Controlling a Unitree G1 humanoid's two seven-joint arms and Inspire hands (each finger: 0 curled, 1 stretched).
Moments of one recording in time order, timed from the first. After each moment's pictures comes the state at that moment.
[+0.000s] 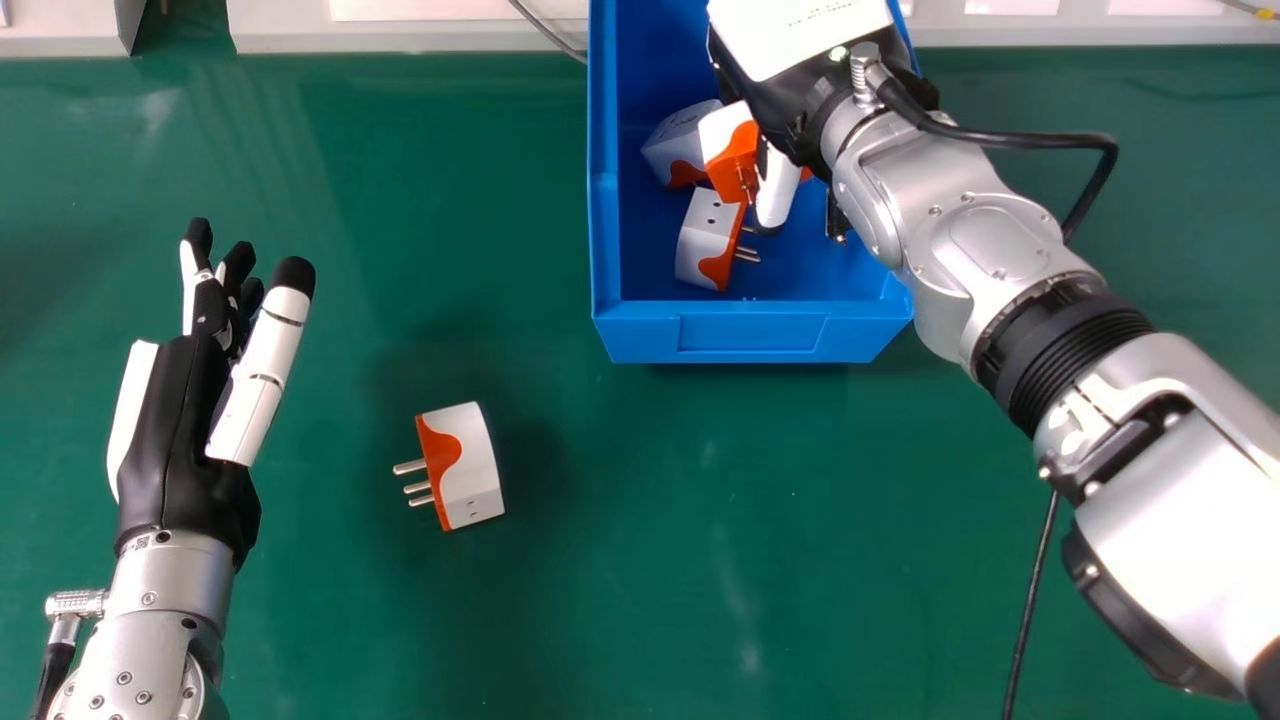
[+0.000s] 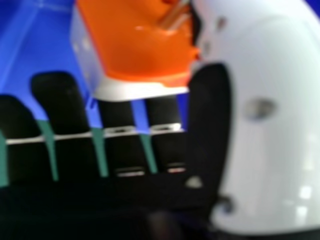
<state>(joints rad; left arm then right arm) 0.07 0.21 0.24 0.01 -0.12 -0.06 -0.10 -1.17 -0.20 0.68 1.09 -0.98 0.09 -0.07</state>
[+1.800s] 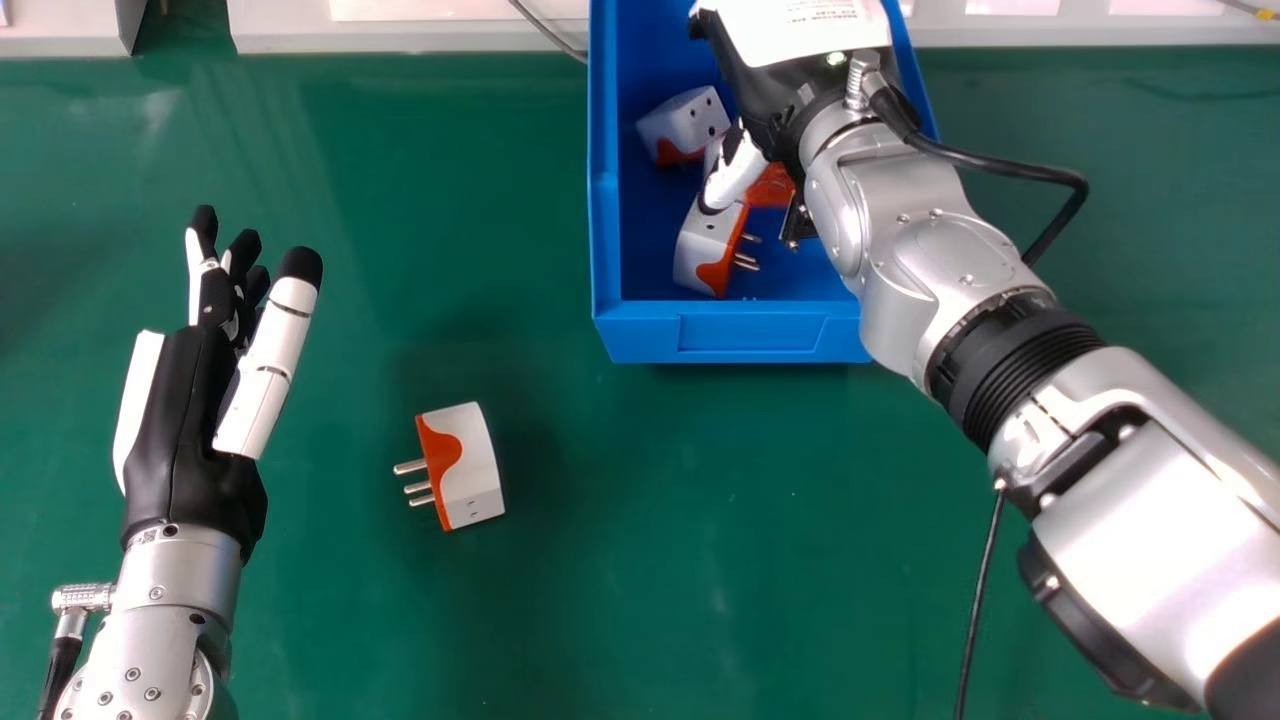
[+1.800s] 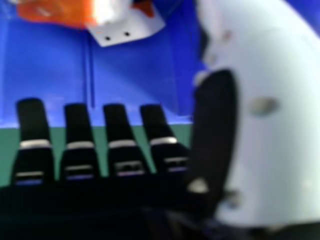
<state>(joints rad) 0.08 0.21 0.23 -0.02 -0.11 -0.05 -0.09 -1.16 -0.12 0.62 1.10 -0.82 0.21 -0.11</state>
